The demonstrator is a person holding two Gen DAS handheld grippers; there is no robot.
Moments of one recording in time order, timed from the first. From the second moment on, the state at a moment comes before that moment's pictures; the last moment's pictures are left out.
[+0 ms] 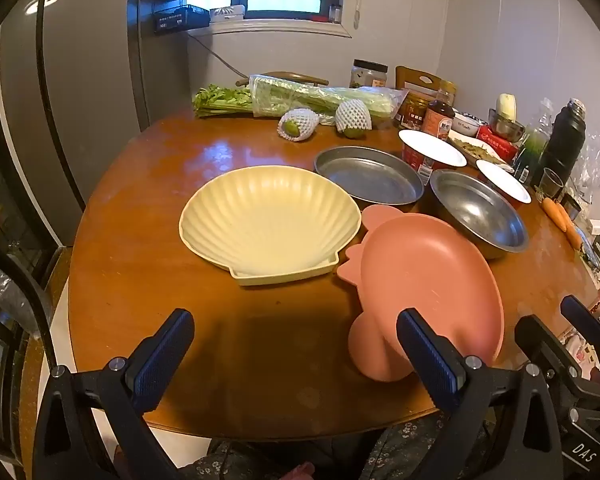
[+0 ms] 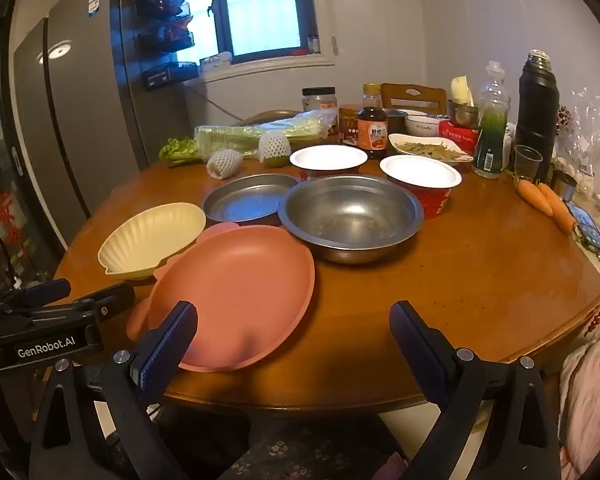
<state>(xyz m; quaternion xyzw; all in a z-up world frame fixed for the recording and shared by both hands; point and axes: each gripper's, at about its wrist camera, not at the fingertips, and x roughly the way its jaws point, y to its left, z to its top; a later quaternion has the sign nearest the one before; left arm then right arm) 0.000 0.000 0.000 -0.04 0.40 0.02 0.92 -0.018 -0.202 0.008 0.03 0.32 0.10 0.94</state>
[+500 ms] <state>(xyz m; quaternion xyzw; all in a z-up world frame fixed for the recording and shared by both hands) -0.004 -0.018 -0.005 -0.04 0.40 0.03 0.92 -0.018 -0.202 0.010 0.03 0.32 0.10 0.94</state>
